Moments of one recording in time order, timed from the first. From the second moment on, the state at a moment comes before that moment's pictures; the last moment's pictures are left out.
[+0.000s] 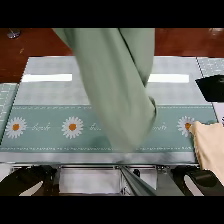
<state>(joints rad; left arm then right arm) -0.56 -0.96 1.56 0.92 -0.65 -1.41 0.12 -0.56 1.11 -1.47 1.17 1.72</state>
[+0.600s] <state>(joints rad) -0.32 -0.88 0.65 0.93 -0.92 -1.45 0.12 -0.64 0.87 -1.35 1.10 1.72</state>
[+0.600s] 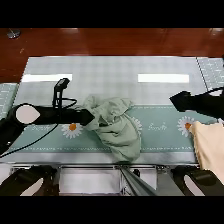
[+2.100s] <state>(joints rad) -0.02 -1.17 0.55 0.66 -1.07 -1.18 0.29 -0.91 0.39 -0.85 1.10 1.59</state>
